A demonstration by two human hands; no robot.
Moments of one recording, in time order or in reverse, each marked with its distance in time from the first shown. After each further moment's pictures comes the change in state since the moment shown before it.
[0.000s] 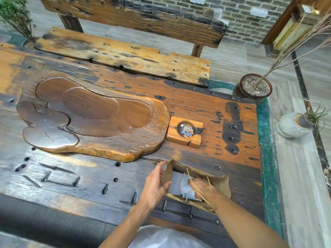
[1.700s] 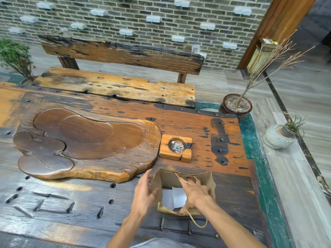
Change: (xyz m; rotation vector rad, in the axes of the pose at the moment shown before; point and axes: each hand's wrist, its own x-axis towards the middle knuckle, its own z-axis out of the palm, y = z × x) left_hand -0.004 0.006 -0.016 0.063 0.125 0.016; right_hand -0.043 -0.016 -0.017 0.058 0.128 0.172
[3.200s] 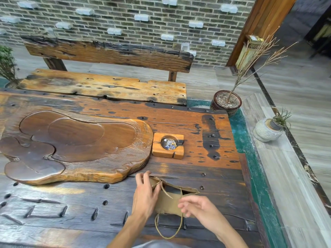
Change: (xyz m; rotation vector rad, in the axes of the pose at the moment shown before) left_hand -0.015 0.015 0.025 0.240 0.079 0.086; right_hand -0.102 0.040 0.039 1.196 0.108 -0.270
